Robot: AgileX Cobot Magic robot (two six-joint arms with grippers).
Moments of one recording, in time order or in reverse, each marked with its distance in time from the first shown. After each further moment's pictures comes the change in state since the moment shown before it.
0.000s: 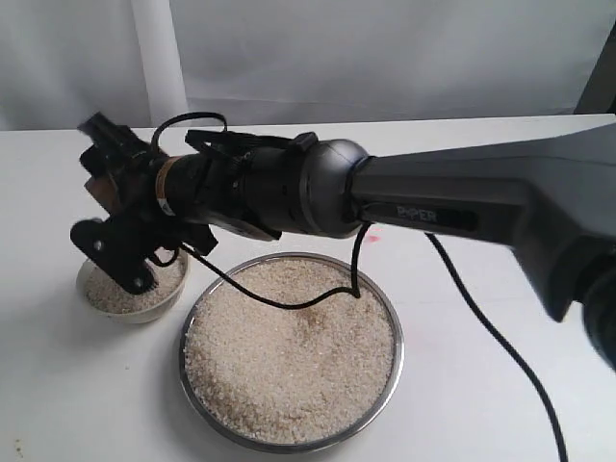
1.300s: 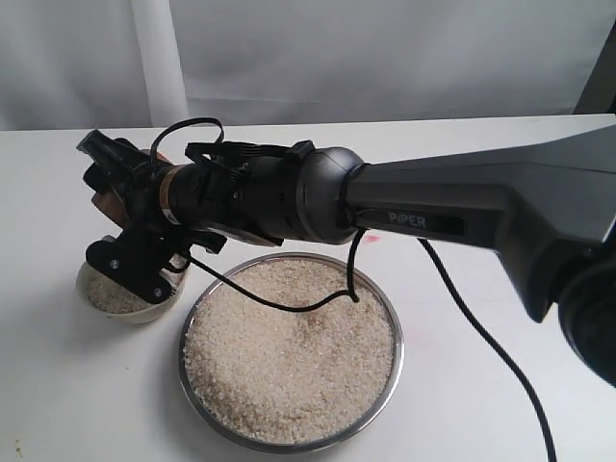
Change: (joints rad) left arm 0.000 0.000 0.000 0.000 0.000 0.000; right arm 0.000 0.030 0.000 -0.072 -0.004 -0.075
